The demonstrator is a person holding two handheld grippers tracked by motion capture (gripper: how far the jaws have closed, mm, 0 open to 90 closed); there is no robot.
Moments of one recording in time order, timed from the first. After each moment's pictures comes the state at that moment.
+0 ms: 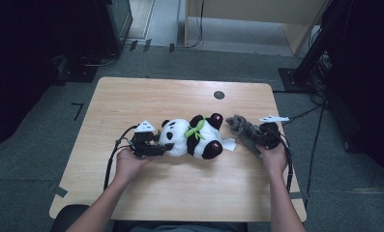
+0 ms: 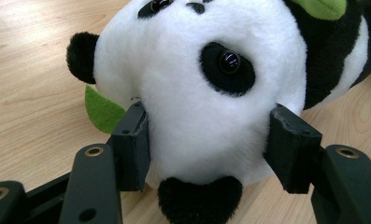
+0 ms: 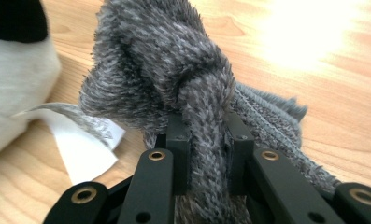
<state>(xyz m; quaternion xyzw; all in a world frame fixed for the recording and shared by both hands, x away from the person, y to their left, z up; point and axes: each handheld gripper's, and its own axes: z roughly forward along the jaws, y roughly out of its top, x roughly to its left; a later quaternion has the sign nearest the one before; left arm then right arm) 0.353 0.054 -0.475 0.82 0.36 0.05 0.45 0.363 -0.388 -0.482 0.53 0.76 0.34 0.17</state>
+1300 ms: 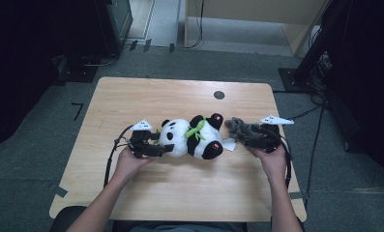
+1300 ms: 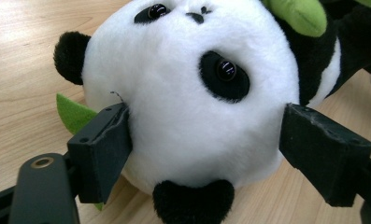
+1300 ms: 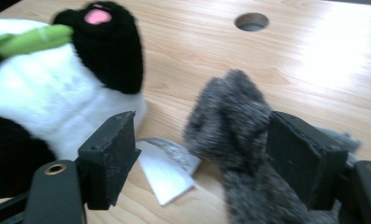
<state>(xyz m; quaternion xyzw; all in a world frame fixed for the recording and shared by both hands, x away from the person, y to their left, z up) 0.358 0.061 -0.475 0.81 0.36 0.00 0.47 0.336 -0.367 -0.449 0.50 0.74 0.43 0.16</state>
